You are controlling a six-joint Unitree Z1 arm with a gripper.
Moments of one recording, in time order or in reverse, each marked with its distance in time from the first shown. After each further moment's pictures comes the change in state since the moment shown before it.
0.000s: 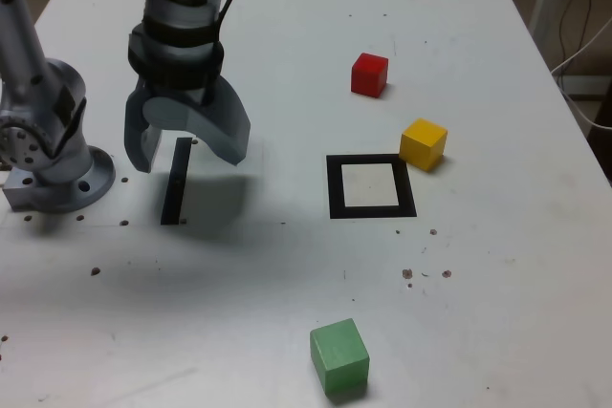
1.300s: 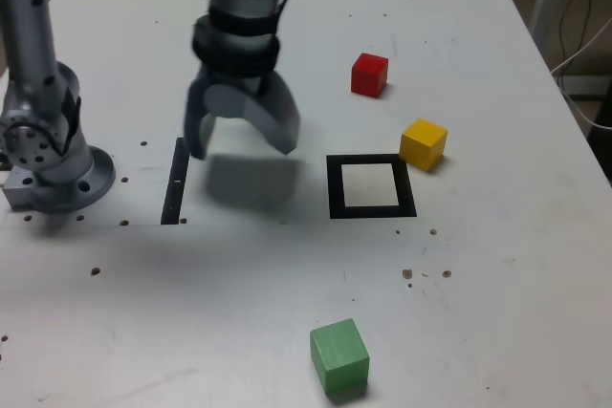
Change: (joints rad) arm 0.168 0.175 -0.163 -0.018 0.018 0.222
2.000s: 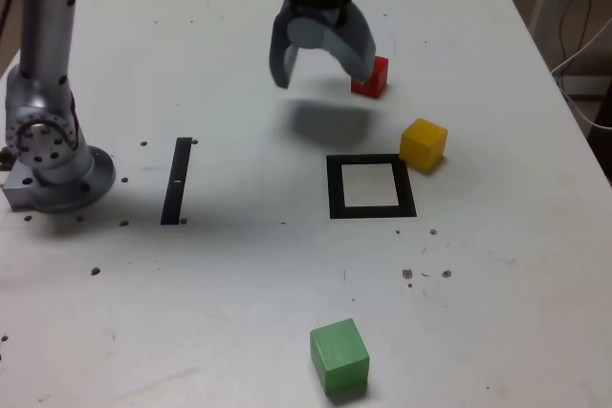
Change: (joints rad) arm 0.225 0.185 -0.421 0.082 0.155 0.323
